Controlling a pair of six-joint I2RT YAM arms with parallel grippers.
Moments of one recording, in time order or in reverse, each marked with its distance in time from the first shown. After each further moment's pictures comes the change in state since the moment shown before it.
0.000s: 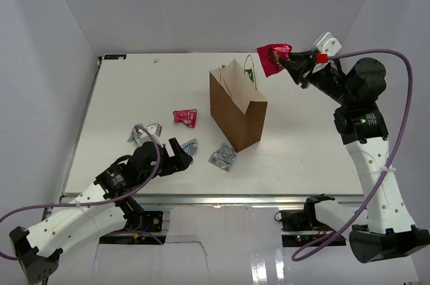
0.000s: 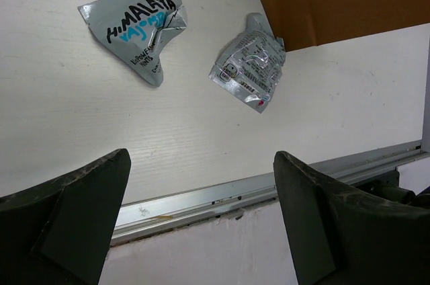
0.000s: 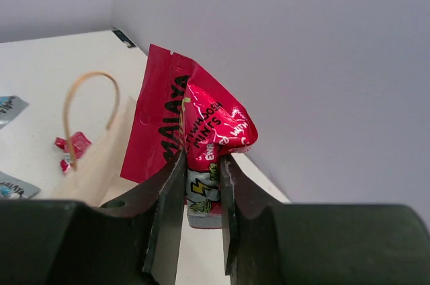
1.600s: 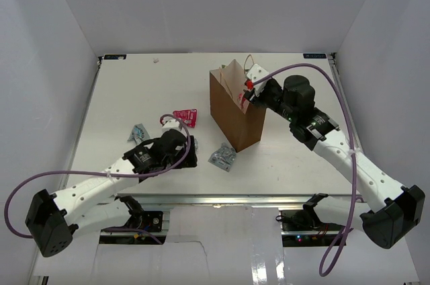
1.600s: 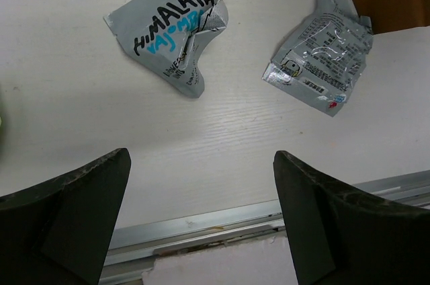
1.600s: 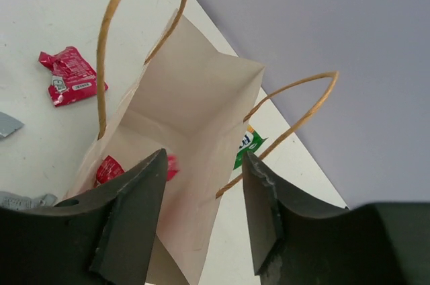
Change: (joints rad) left arm 0.000 0.342 0.097 0.016 -0.038 0.158; right arm 0.488 0.095 -0.208 0.033 0.528 -0.270
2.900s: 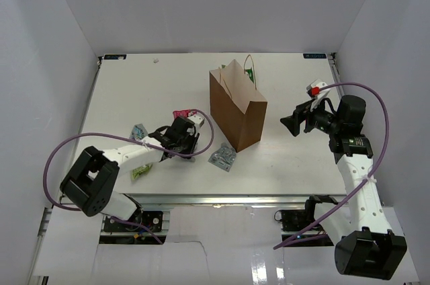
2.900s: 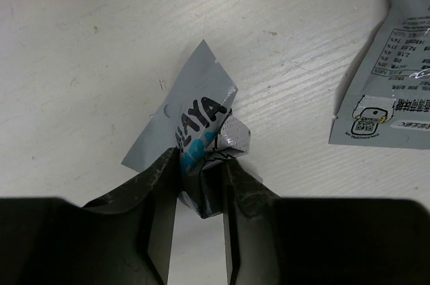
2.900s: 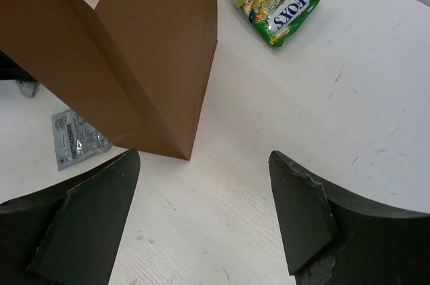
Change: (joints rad) left arm 0.182 0.468 0.026 0.374 0.211 0.598; right arm -0.681 -0.251 -0.281 -0.213 -0.643 0.248
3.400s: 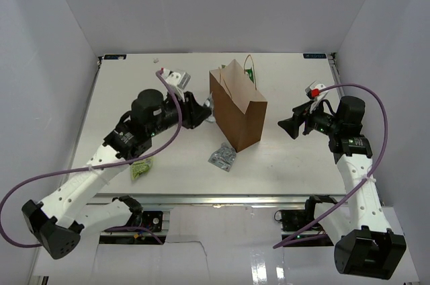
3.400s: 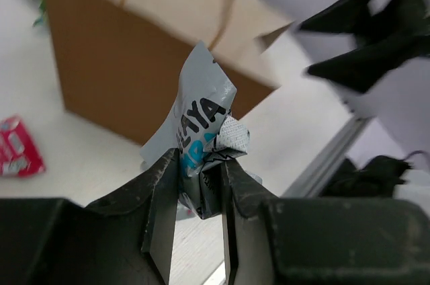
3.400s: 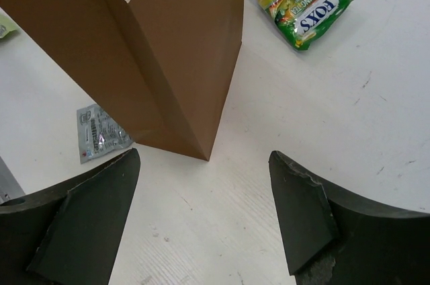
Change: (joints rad) left arm -0.019 -0.414 0.269 -0.045 0.222 -0.214; right arm -0.010 -0.001 -0.015 -0.007 -0.087 0.007
